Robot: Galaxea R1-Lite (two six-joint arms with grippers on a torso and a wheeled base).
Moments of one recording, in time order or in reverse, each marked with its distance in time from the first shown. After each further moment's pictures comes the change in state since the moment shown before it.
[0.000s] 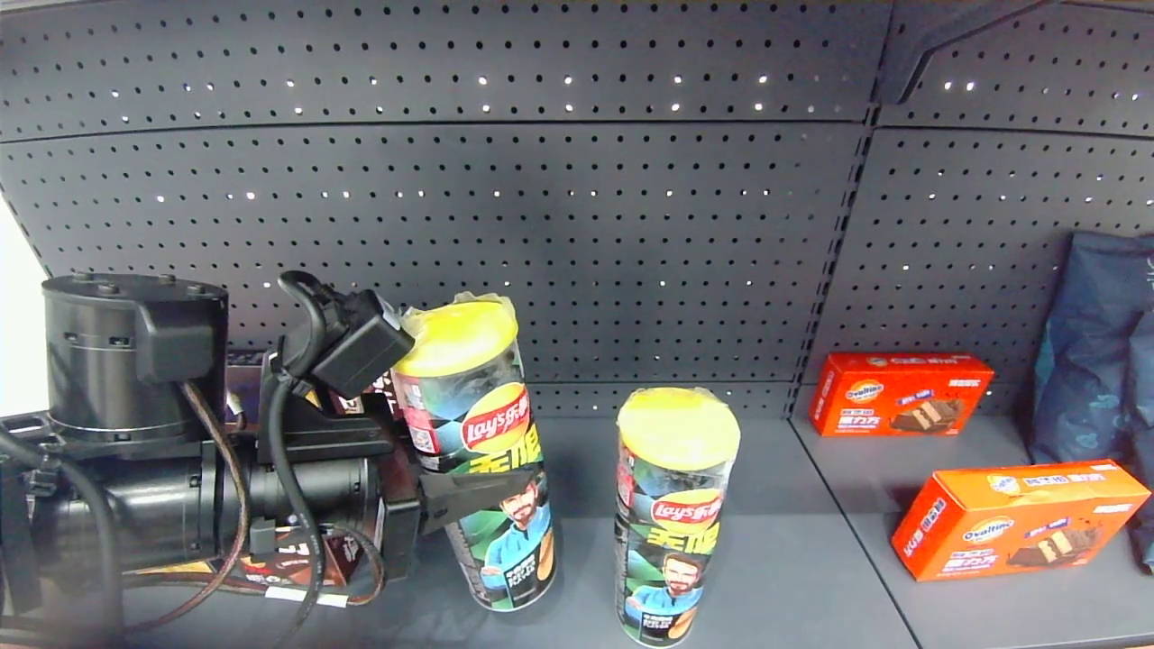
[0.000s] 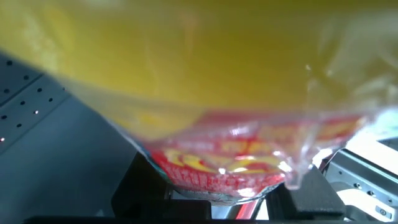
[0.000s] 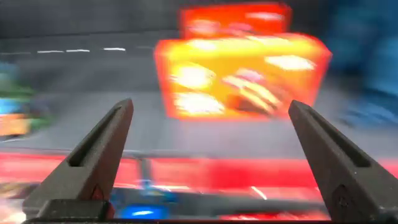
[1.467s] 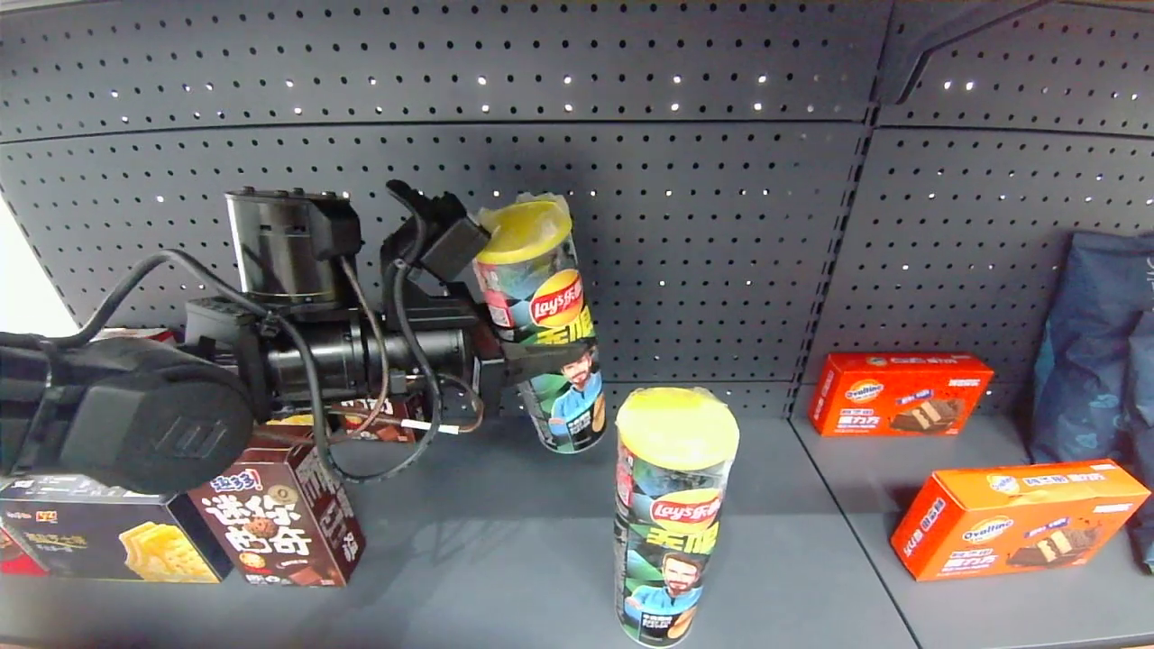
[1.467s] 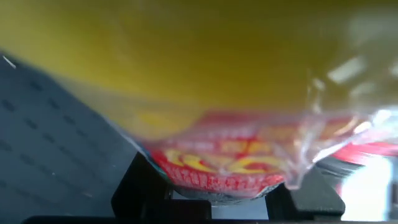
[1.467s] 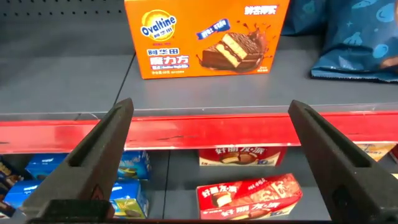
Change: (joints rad) left arm 0.086 0.327 -0.330 -0.163 -0.145 0.124; right arm 0.018 -0.116 0.007 0.170 -0.006 -0.040
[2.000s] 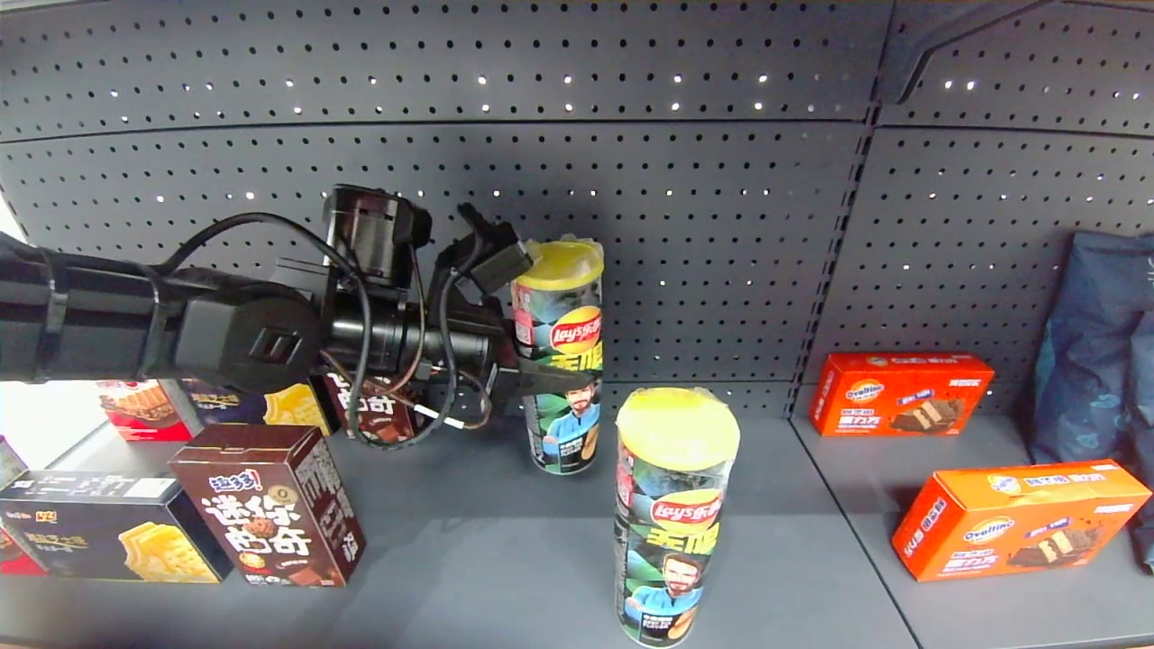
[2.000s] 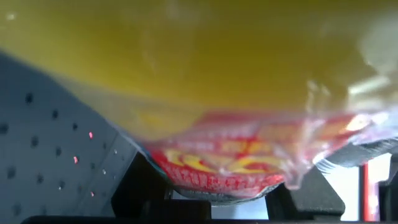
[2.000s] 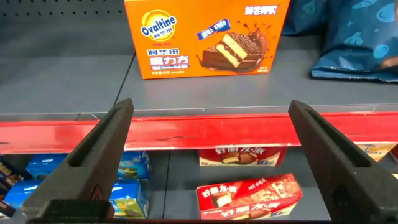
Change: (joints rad) left arm 0.026 0.145 -0.295 0.442 -0.114 0.212; right arm 0.000 0.001 0.000 0.000 0.000 0.000
